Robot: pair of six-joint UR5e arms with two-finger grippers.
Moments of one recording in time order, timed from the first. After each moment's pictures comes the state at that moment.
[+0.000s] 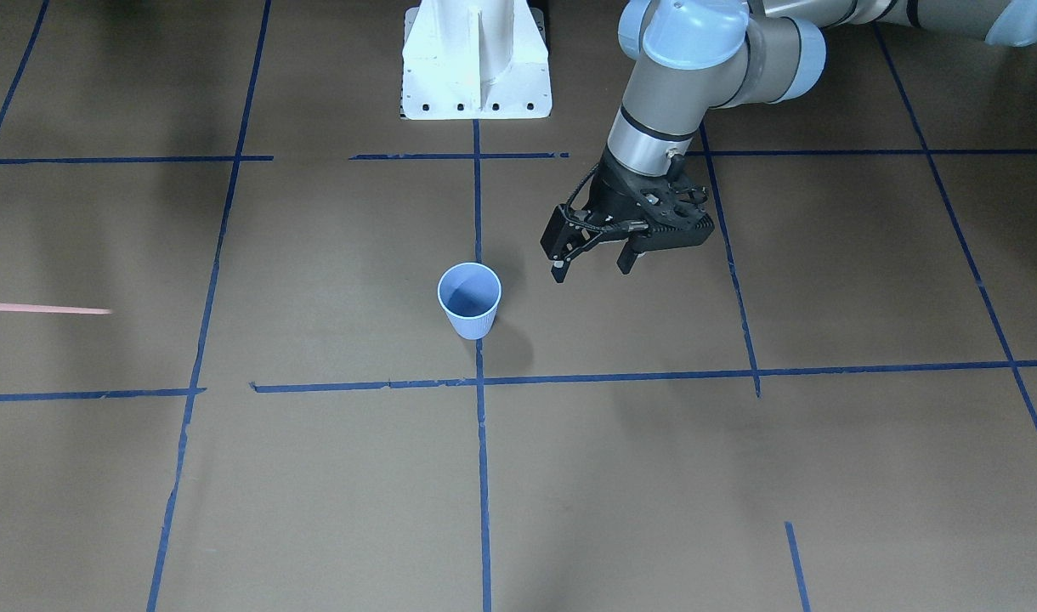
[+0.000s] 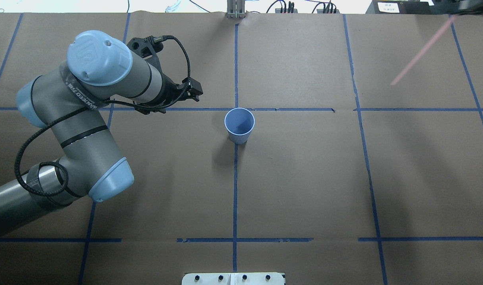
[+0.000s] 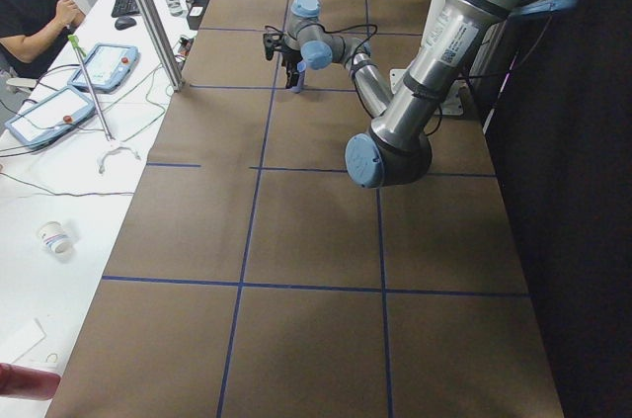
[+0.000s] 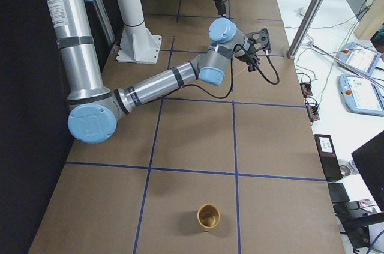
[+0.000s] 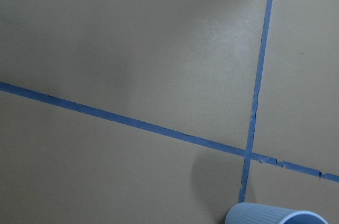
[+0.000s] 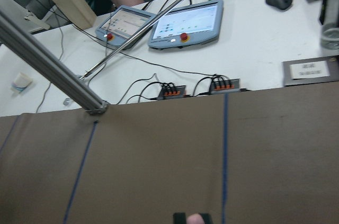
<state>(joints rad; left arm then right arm) -0.69 -2.17 -1.78 -1.77 -1.86 -1.45 1.23 -1.33 1.83 -0.78 2.18 1.08</state>
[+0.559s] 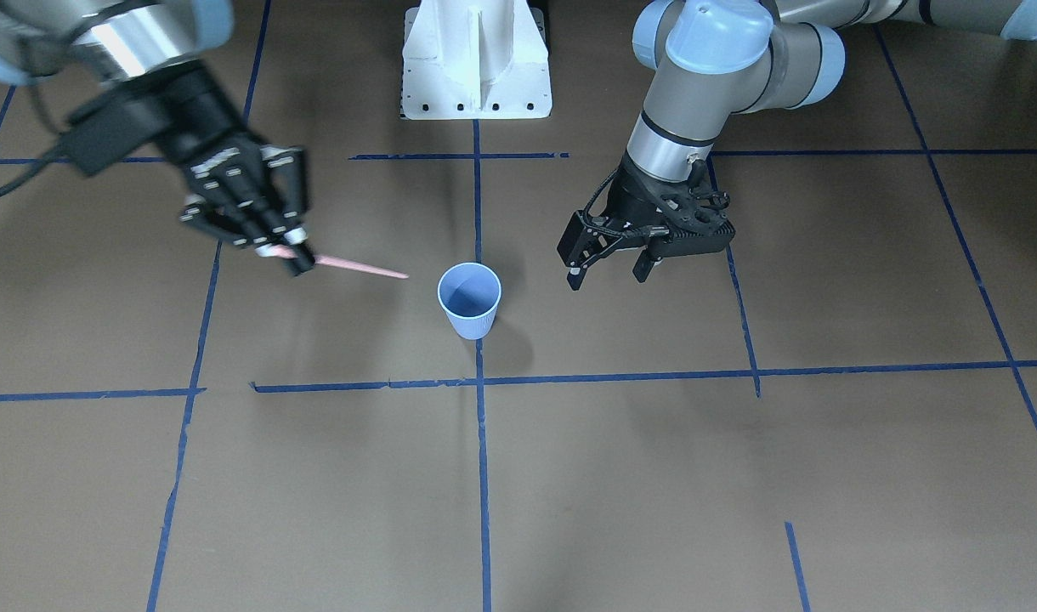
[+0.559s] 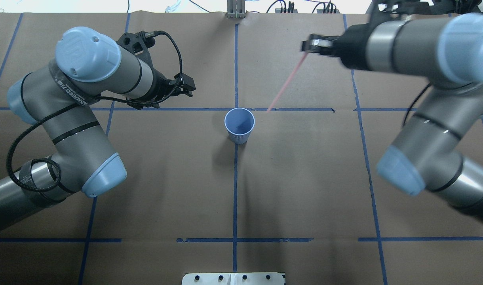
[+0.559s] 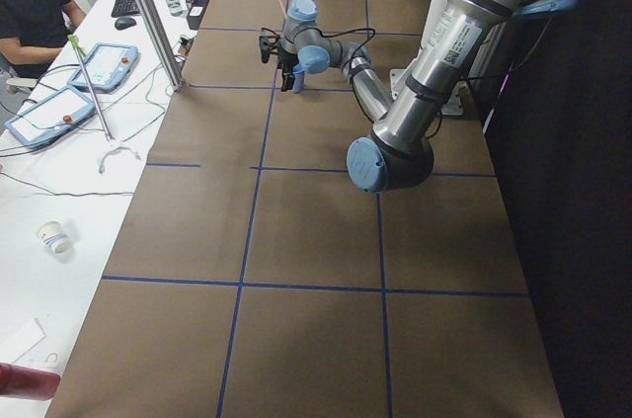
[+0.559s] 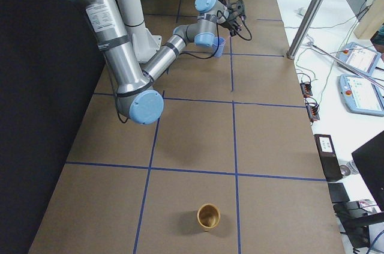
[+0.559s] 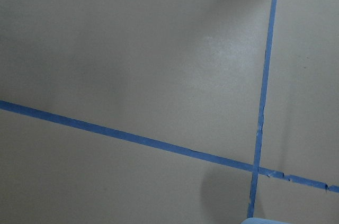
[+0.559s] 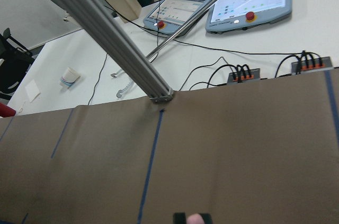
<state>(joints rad) -0.71 -2.15 -1.78 -1.79 -1.86 -1.42 0.72 -1.09 1.97 -1.06 1.64 1.21</state>
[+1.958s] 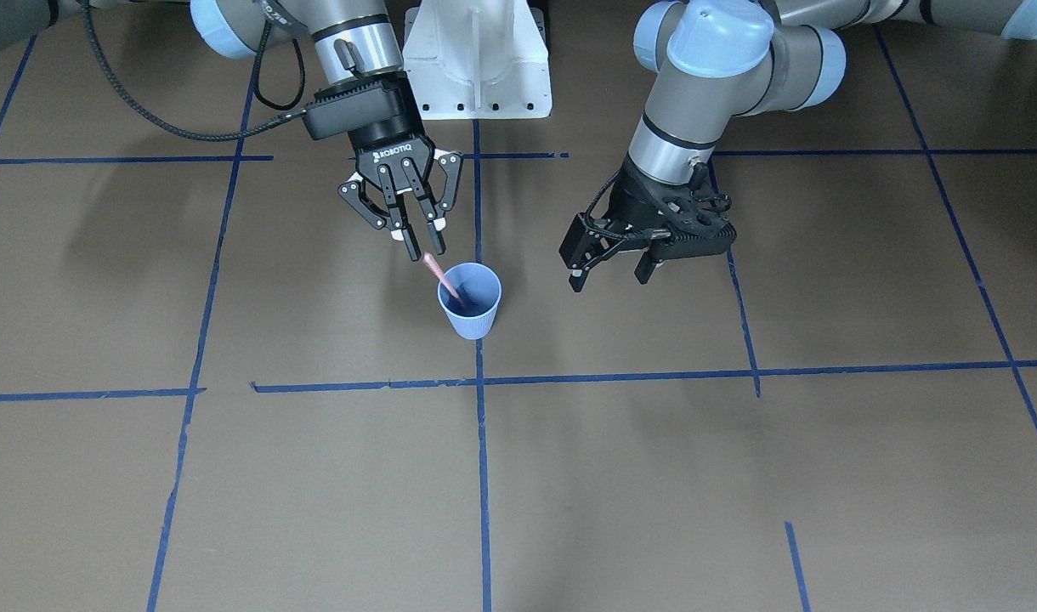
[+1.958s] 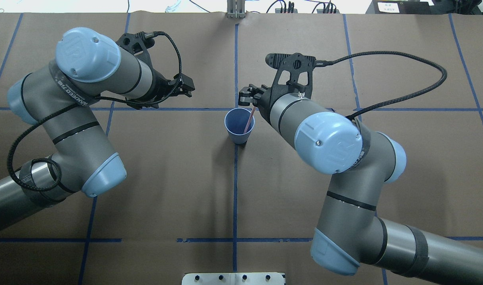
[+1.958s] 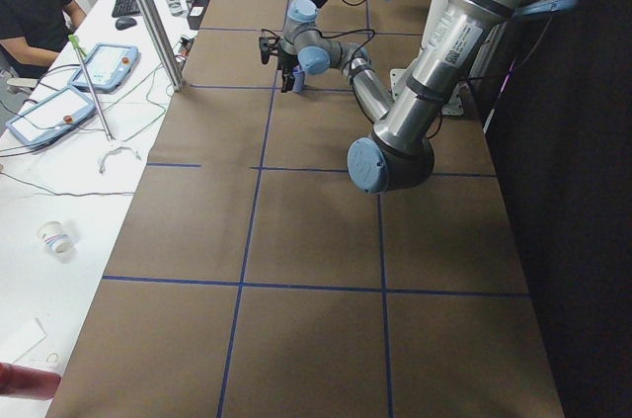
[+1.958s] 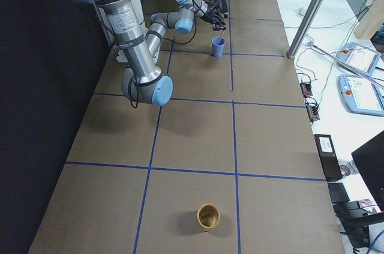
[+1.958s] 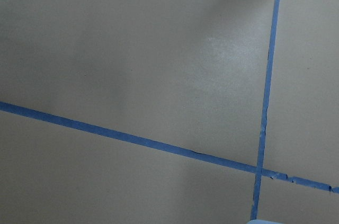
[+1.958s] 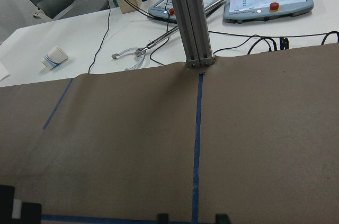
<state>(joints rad) -0.71 -2.15 -1.77 -1.79 -1.86 -1.42 0.45 -1.00 1.90 -1.24 1.20 1.21</state>
